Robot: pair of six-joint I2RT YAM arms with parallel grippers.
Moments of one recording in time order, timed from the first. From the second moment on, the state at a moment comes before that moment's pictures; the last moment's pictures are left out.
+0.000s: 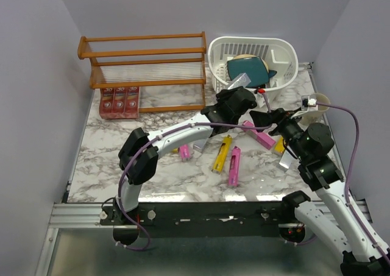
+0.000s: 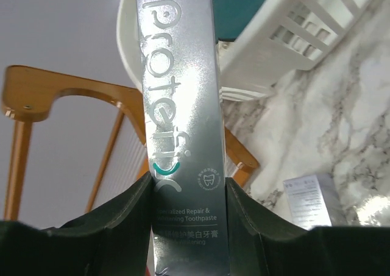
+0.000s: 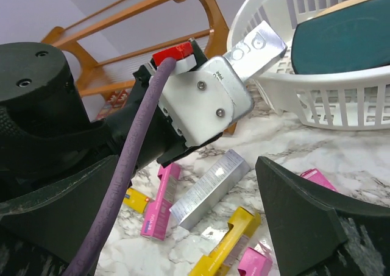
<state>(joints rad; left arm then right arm) -0.96 1.95 1.72 -0.25 -0.68 0.61 0.36 0.62 0.69 -0.05 -0.07 0.49</state>
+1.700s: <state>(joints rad) -1.00 1.78 1.02 1.16 -1.22 1.45 0.39 0.84 0.93 -0.26 -0.36 0.29</state>
